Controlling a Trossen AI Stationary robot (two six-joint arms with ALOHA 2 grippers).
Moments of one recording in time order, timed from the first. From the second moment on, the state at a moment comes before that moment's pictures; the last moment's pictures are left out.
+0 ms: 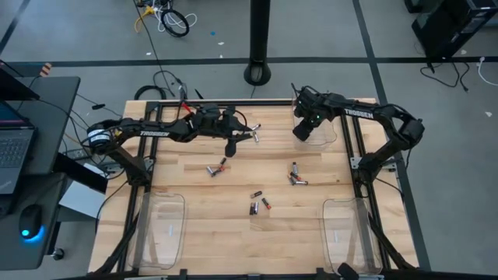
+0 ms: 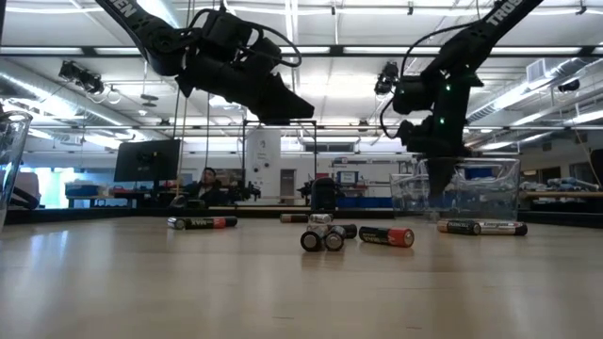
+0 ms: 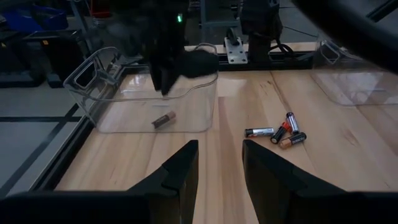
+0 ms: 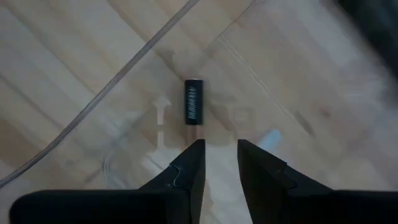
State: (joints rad) left arm 0.39 1.54 0.85 0.39 0.31 0.16; right arm -0.72 1.55 1.00 -0.77 0.08 0.02
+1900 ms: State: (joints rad) left arm 0.06 1.30 0.79 -0.23 -0.06 0.09; right arm 0.16 1.16 0.57 0.07 0.40 0.29
